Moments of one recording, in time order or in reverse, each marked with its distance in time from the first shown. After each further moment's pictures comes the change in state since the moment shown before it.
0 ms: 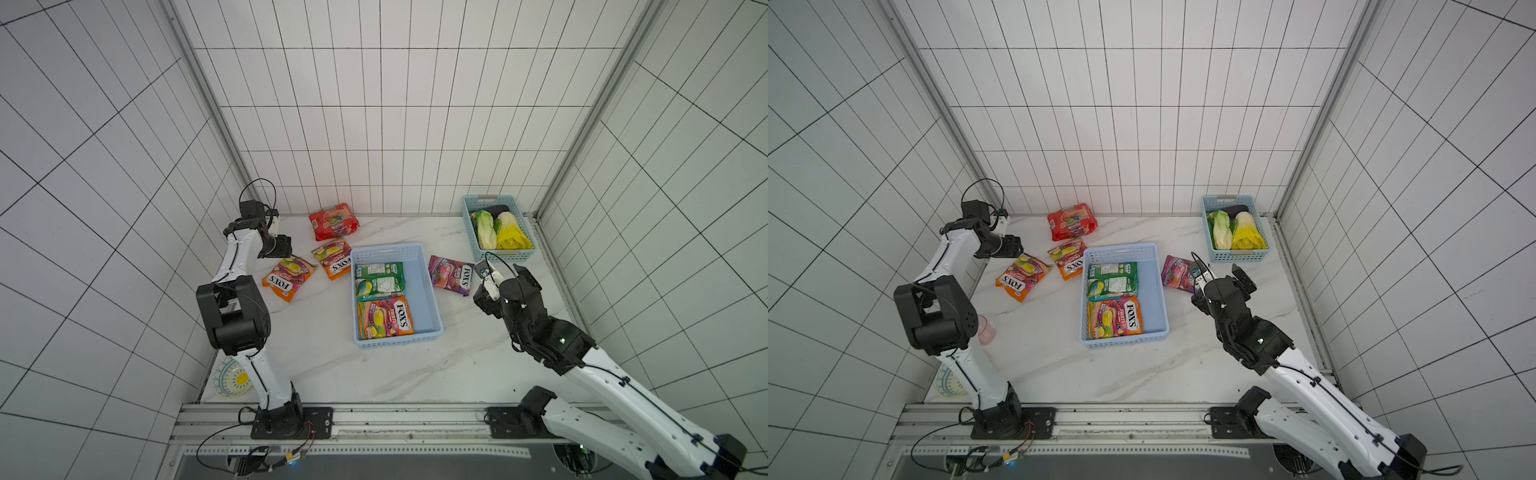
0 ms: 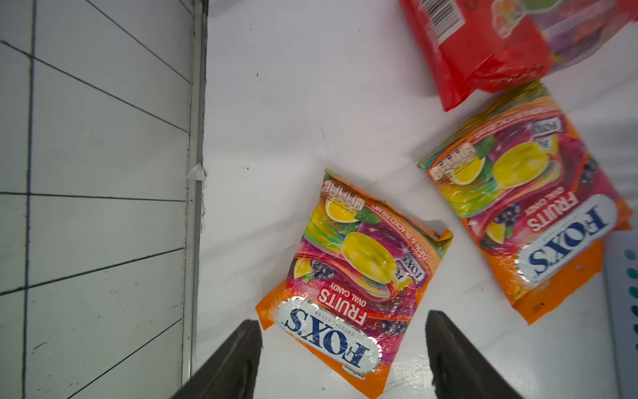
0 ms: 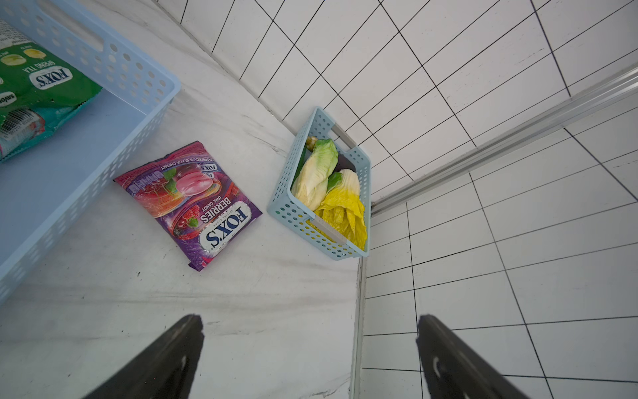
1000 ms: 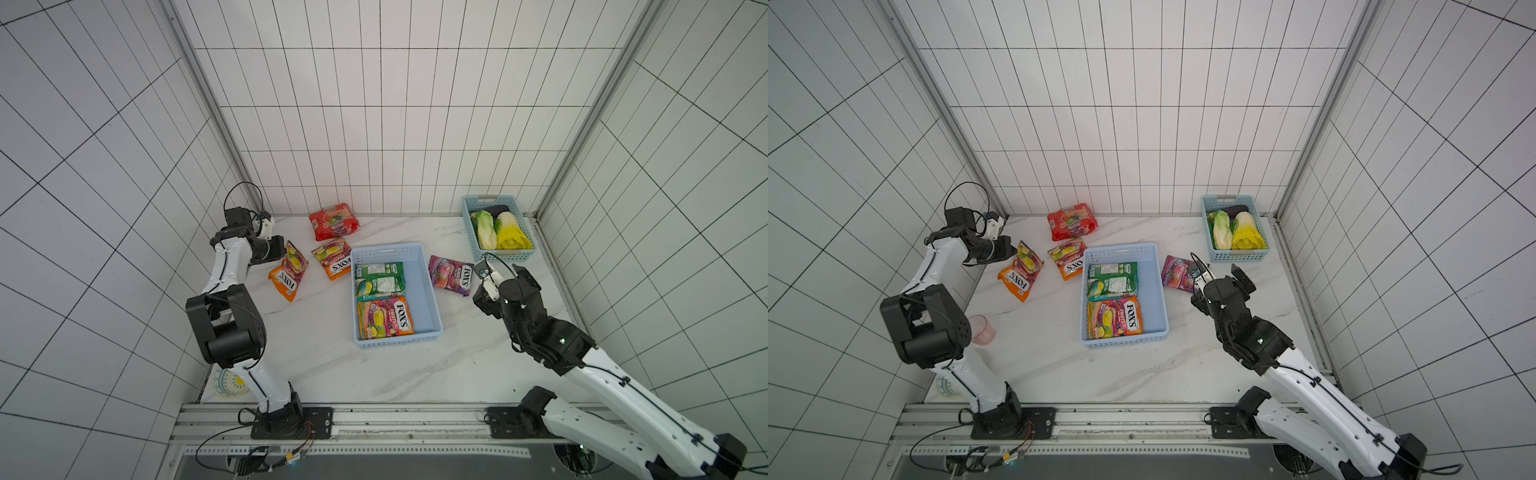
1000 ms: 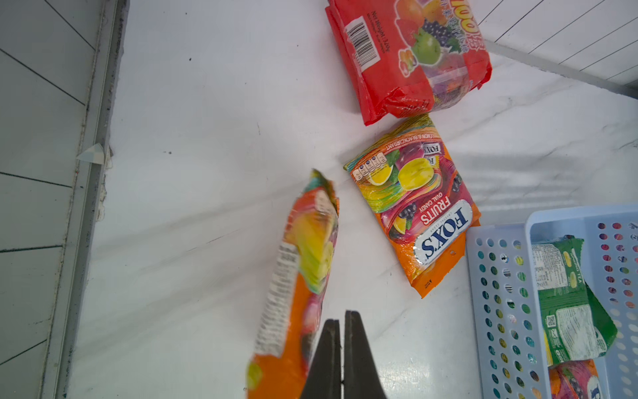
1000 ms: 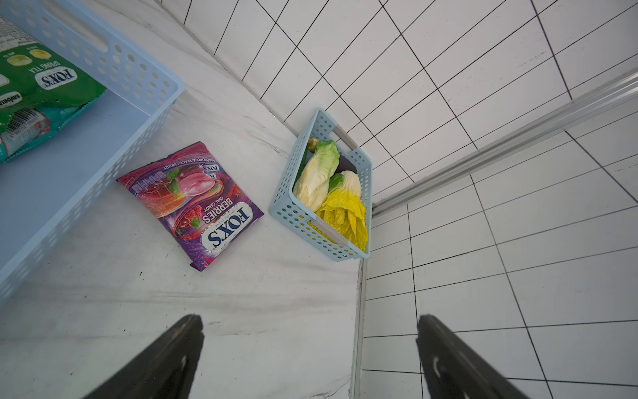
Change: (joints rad) left arm 0.050 -0.163 -0.138 0.046 0.333 -0.108; right arm 0.006 -0.002 0.000 0.000 -0.002 -0.003
